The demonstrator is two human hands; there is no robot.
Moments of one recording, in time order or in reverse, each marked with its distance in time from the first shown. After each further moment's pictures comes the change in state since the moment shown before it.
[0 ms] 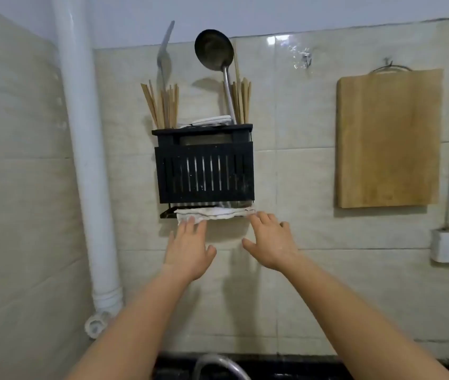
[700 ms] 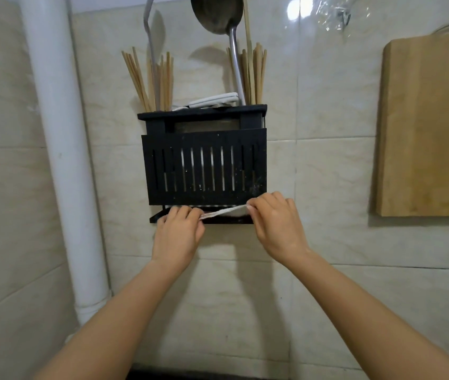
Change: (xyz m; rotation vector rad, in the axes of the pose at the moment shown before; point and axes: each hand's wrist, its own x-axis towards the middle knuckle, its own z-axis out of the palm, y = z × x) left_hand 0.082 -0.030 0.042 0.023 0.516 0.112; right_hand 0.080 0.026 0.033 0.174 0.571 -0.260
